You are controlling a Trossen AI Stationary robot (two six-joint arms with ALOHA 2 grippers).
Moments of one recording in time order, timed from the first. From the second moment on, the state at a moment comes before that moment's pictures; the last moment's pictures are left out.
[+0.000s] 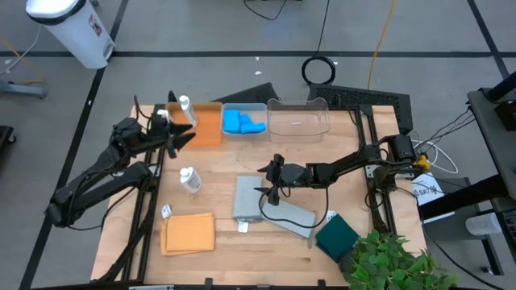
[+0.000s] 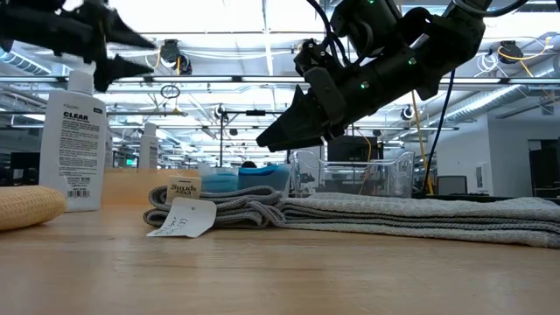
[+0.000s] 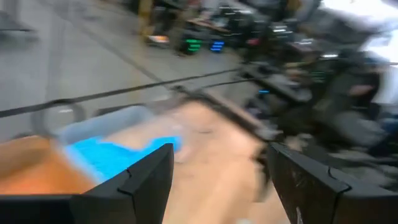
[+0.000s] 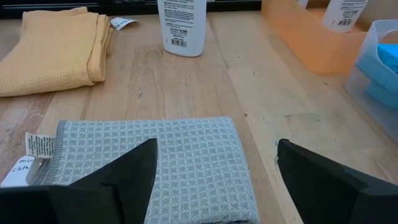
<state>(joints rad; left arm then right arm) 0.74 0.34 0.41 -0.16 0.38 -0.40 0.08 1.79 0.83 0.54 0.18 0.09</state>
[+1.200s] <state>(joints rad) -0.16 0.57 0.58 -0.04 -0.03 -0.28 0.08 1.79 0.83 0.54 0.18 0.09</state>
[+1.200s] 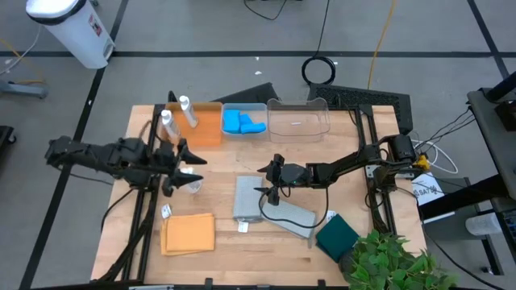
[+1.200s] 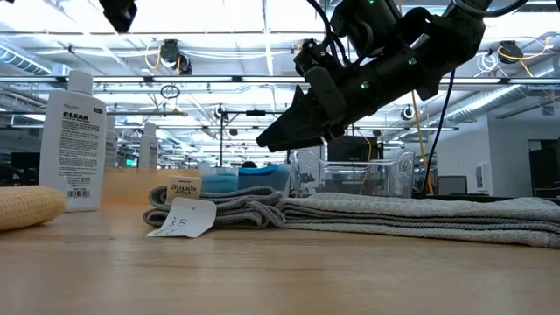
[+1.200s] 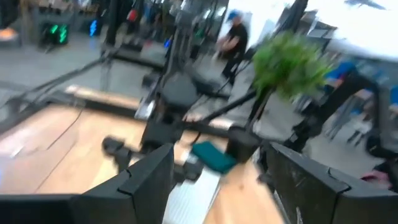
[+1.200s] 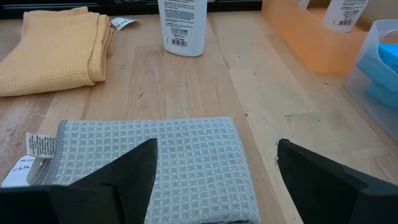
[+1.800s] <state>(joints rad) -0.51 0.78 0.83 -0.61 -0.55 -0.55 0.08 1.79 0.83 0.54 0.18 0.09</state>
